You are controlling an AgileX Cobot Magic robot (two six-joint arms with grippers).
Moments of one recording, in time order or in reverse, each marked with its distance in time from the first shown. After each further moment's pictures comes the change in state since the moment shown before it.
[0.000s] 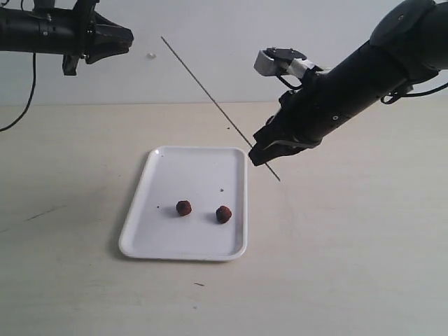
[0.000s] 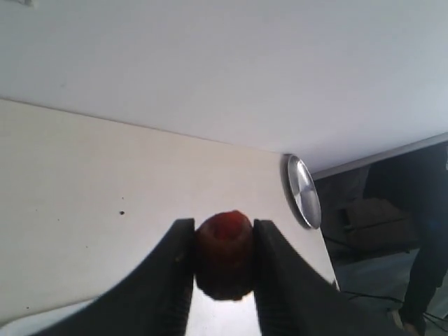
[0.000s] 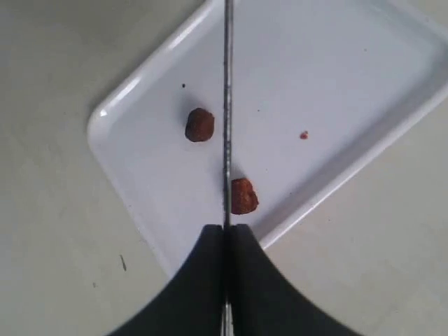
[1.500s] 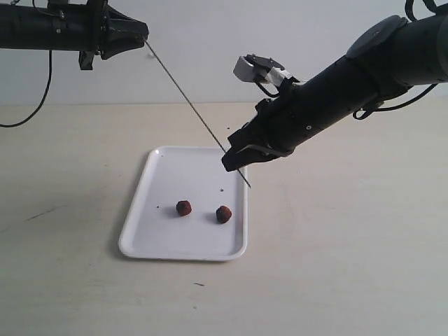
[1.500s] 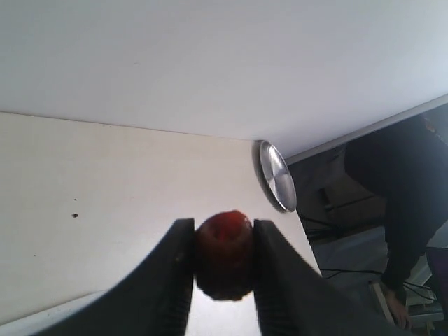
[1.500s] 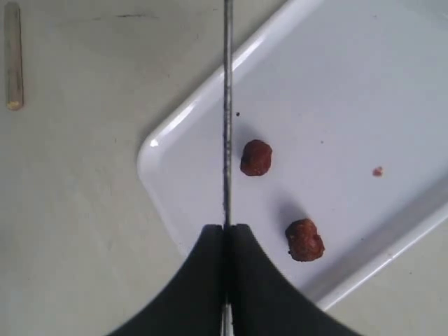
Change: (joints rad) left arm -0.035 0.000 0.000 -0.066 0.030 0.077; right arm 0.047 0.056 0.000 0.168 -0.005 -0.070
